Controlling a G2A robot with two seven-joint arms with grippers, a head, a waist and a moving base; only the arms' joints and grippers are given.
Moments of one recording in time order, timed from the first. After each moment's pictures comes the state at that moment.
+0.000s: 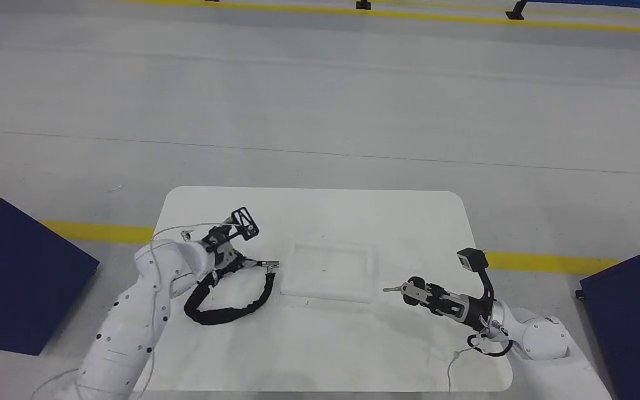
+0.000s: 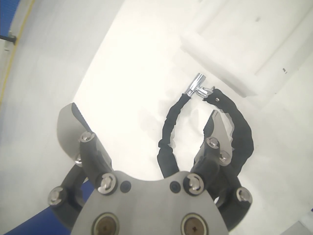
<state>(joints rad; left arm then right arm) 0.87 -1.19 -1.15 -1.24 1.51 -0.72 -0.57 -1.40 -0.98 1.48 -1.44 0.35 -0.76 1.06</state>
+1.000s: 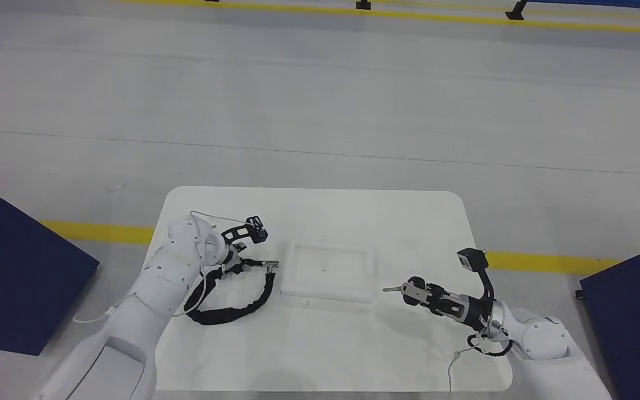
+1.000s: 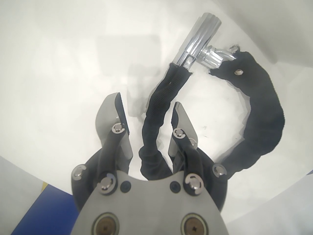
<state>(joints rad) 0.46 -1.37 -0.79 -0.44 1.42 -0.78 -0.53 -1.40 -0.98 1.48 -1.44 0.35 -0.76 1.06</state>
